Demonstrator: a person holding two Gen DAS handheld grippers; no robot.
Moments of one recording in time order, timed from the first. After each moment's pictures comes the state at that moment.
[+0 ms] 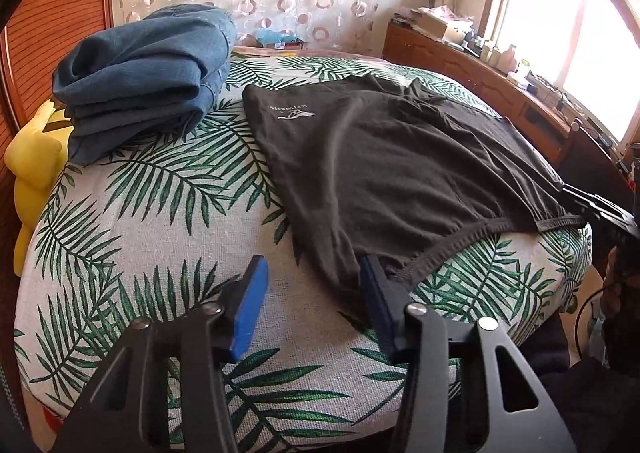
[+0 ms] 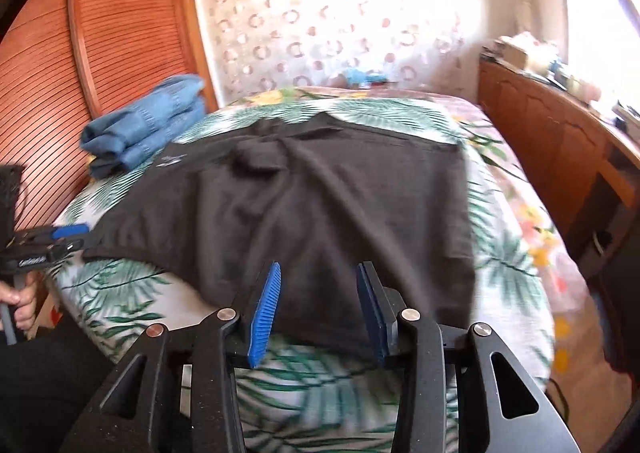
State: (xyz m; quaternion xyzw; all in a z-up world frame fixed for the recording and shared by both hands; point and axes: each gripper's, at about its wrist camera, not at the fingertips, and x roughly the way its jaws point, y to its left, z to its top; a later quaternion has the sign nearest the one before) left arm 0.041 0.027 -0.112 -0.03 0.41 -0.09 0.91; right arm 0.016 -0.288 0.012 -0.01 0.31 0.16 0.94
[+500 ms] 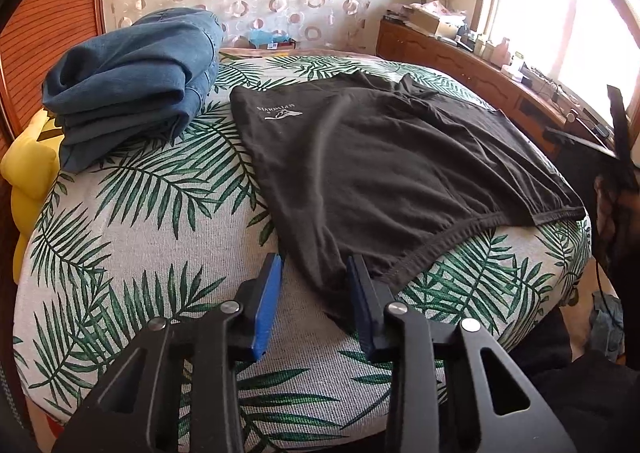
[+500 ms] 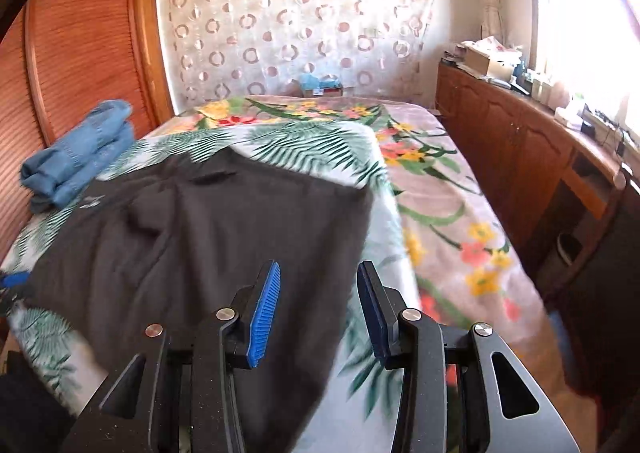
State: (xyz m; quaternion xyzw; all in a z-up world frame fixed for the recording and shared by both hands) left arm 0.041 0.020 -0.112 -0.01 0.41 -0.10 0.91; right arm 0.095 -0.332 0.035 -0.03 0.31 0.09 0.95
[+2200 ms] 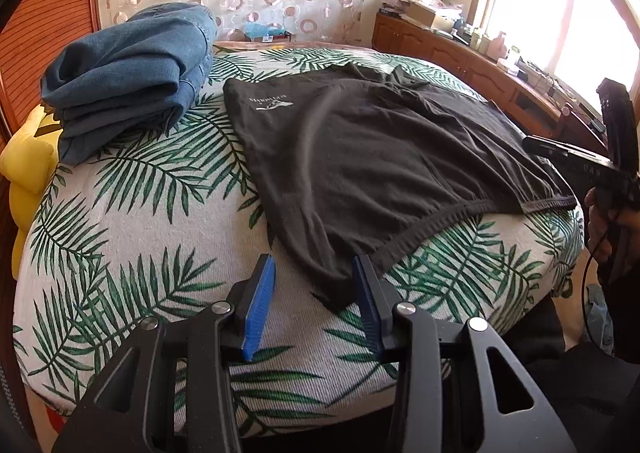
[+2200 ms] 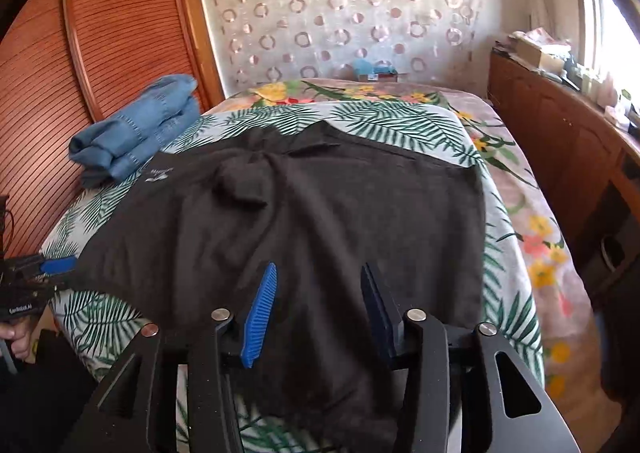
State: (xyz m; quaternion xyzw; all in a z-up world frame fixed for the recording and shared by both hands) left arm 0.031 0.016 -0.111 -0.01 0.42 -0.11 0.90; right arm 0.061 -0.288 0.003 -0.03 0.33 0.18 0.93
